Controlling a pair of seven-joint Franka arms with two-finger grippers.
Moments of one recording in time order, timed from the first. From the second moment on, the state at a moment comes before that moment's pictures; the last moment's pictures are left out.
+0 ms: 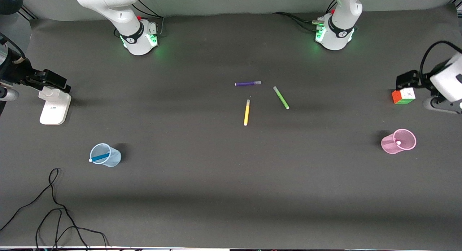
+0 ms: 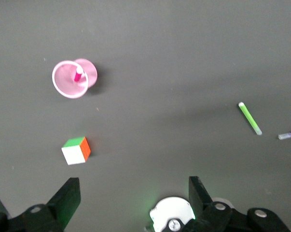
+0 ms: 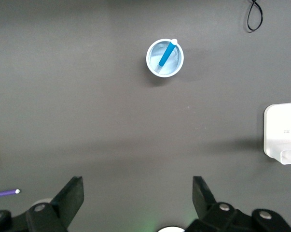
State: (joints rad) left arm 0.05 0.11 -0.10 -1.44 0.07 1.31 0.13; right arm 0.06 -0.11 -0.09 -1.74 0.03 1.58 0.12
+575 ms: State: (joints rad) left arm 0.04 0.12 -0.10 -1.44 0.07 1.26 0.02; right arm 0.06 -0.10 -0.10 -1.74 0.03 1.60 0.06
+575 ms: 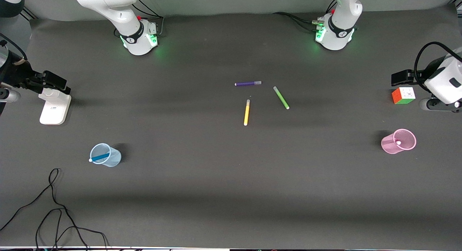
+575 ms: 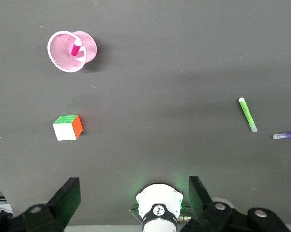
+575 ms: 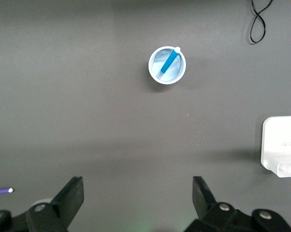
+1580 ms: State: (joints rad) left arm -0.08 0.03 -0.02 -1.58 0.07 1.44 0.01; right arm 0.06 -0.07 -0.10 -1.72 0.03 1.61 0.03
